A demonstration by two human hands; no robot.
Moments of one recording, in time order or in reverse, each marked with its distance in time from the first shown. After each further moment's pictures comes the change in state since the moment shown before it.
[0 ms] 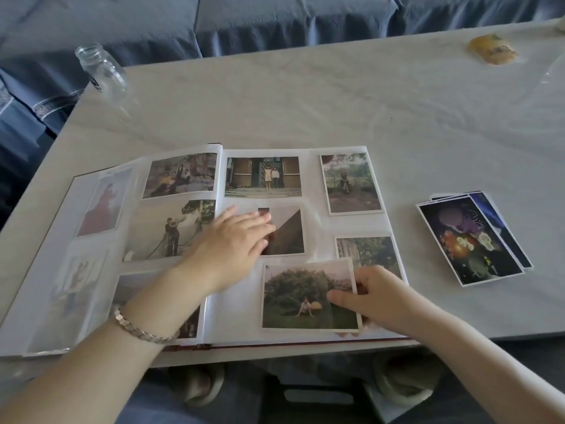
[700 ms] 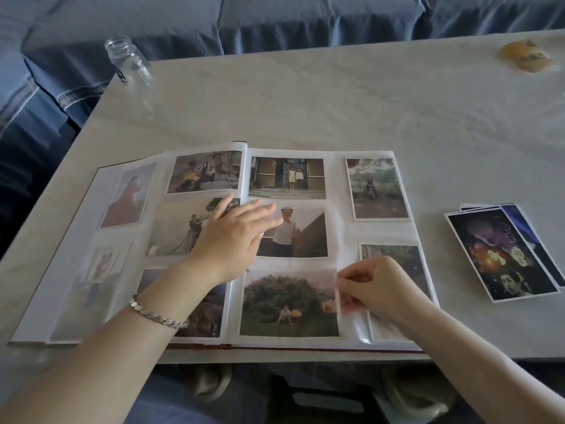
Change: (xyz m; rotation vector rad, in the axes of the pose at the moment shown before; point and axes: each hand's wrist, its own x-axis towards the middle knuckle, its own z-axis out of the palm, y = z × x) left_hand -0.007 -0.036 0.011 -0.078 0.208 -0.004; right_hand 0.020 -0.025 0.016 0.181 0.154 0.091
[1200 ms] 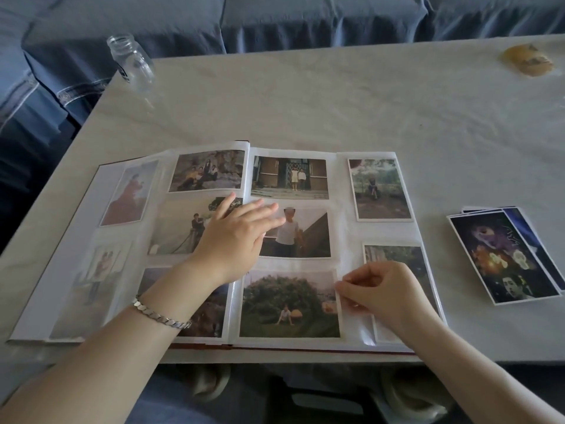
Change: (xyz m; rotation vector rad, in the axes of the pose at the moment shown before) left_hand -0.002 -0.001 0.004 -0.010 0.040 0.014; right_hand -0.008 0.005 0.005 0.072 0.170 -0.006
